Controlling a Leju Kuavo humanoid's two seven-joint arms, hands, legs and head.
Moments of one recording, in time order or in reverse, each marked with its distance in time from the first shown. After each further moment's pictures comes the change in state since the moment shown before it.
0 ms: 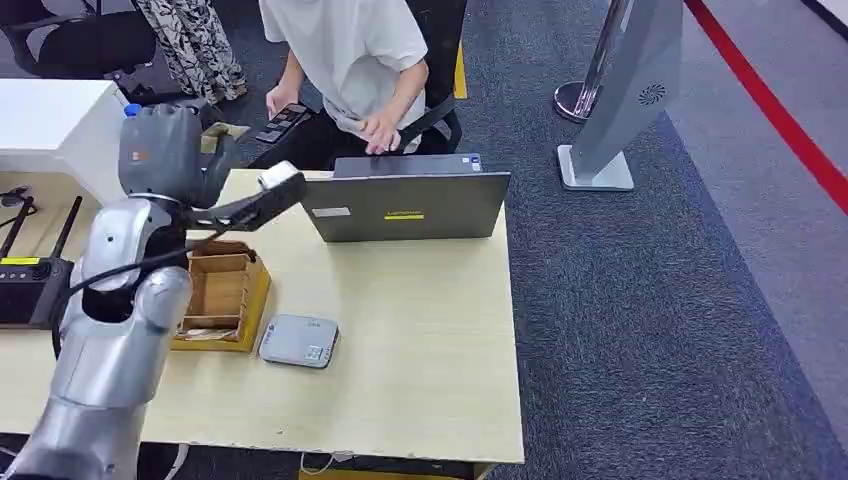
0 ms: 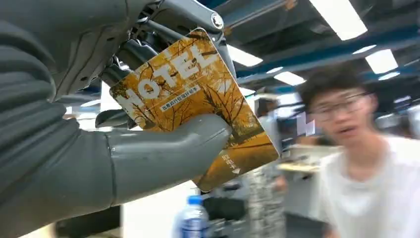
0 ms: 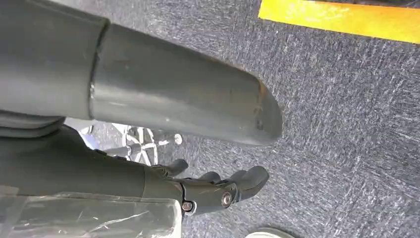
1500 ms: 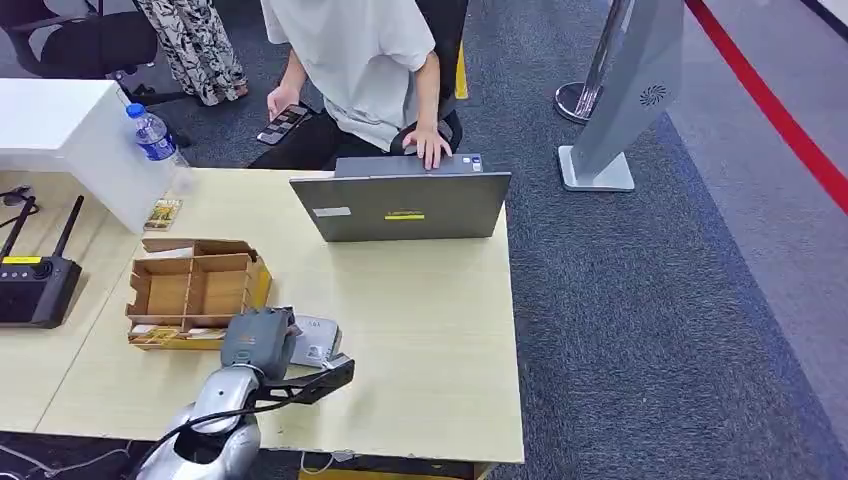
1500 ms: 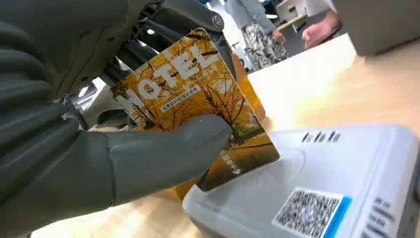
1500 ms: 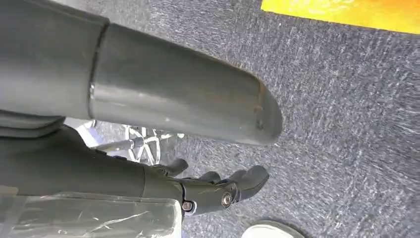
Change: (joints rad) left arm 0.434 -0.057 -0.082 0.215 -0.138 -0.002 0.134; right arm -0.010 0.010 -0.113 -0.017 0.143 0.021 0.020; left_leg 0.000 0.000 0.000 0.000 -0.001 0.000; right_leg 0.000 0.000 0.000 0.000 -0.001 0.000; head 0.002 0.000
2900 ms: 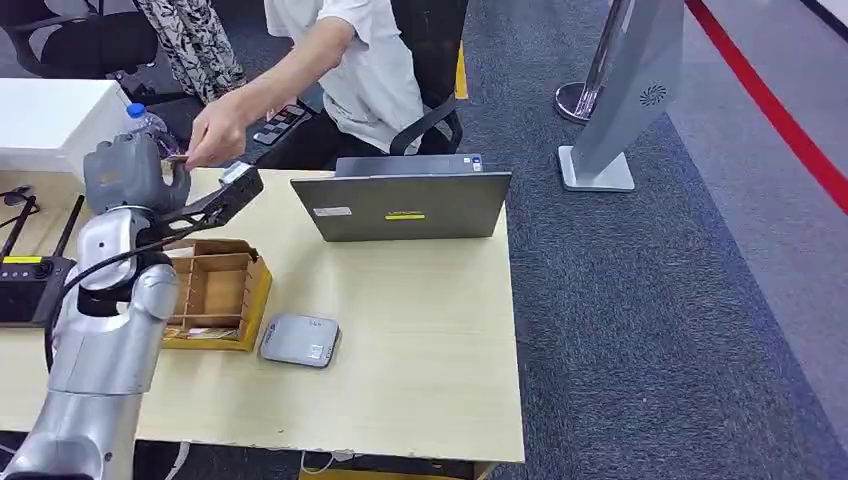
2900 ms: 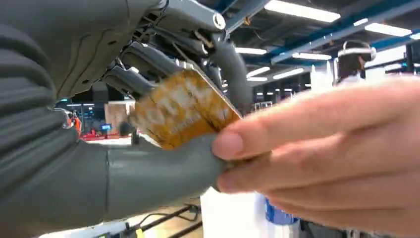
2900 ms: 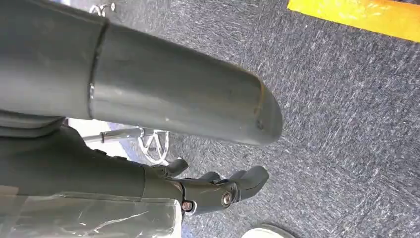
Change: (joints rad) left arm -0.459 0.058 0.235 0.015 0.048 0.055 0.019; right arm 0.020 0.015 -0.104 0.001 0.193 0.062 0.015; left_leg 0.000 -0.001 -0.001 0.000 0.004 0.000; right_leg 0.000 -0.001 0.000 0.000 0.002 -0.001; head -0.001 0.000
